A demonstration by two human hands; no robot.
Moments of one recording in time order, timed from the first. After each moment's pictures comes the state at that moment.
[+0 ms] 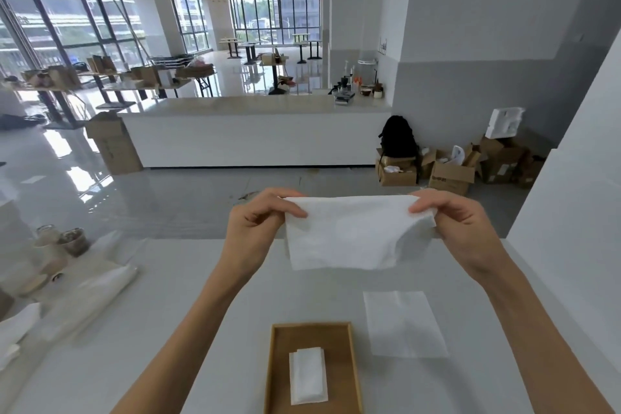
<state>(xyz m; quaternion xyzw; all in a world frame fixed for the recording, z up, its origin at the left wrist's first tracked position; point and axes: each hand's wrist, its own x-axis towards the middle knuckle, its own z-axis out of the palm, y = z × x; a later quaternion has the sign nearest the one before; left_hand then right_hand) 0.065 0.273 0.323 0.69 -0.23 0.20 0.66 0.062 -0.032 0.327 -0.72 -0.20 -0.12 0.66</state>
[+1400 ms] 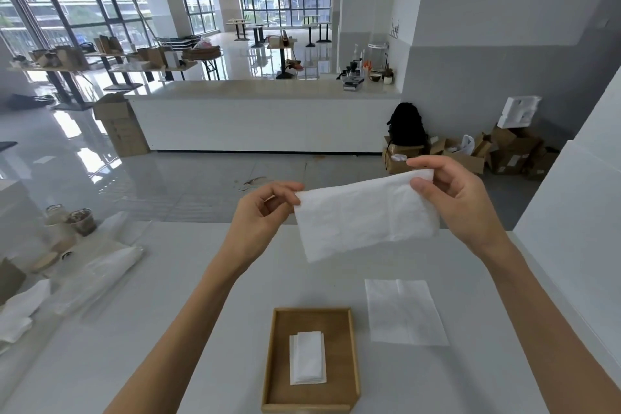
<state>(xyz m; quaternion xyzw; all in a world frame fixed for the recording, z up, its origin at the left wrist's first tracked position) 0.079 0.277 0.306 0.73 -0.15 0.12 0.66 0.082 -0.030 0.342 -0.77 -0.18 -0.16 0.59</state>
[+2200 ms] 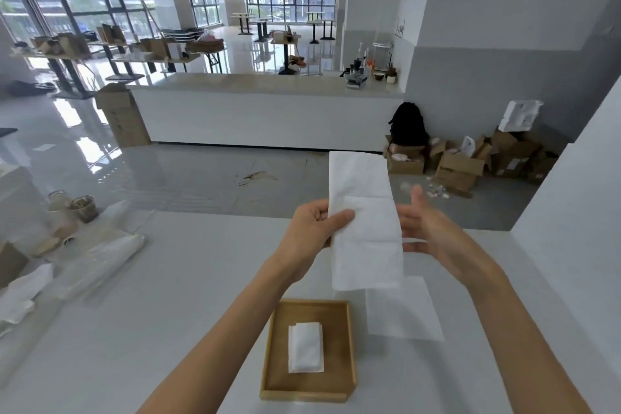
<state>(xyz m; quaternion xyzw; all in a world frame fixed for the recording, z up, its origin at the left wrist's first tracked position) 0.064 0.216 0.290 0.63 -0.09 -0.08 0.76 0.075 -0.011 0.301 -0.77 0.00 0.11 0.63</state>
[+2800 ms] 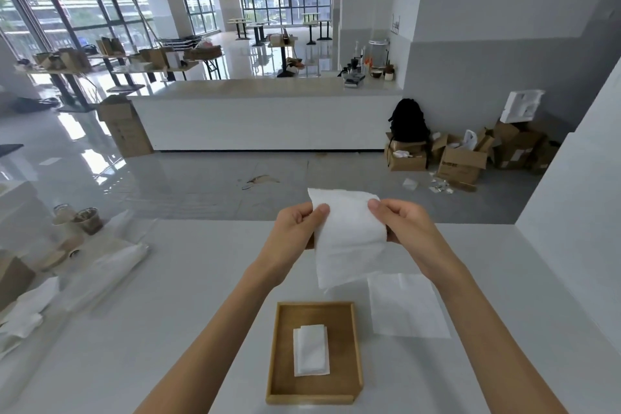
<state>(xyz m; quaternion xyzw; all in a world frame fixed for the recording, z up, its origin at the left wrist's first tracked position) 0.067 0.232 0.287 0.70 -0.06 -0.04 0.71 0.075 0.020 0.293 -0.74 -0.05 0.01 0.67</state>
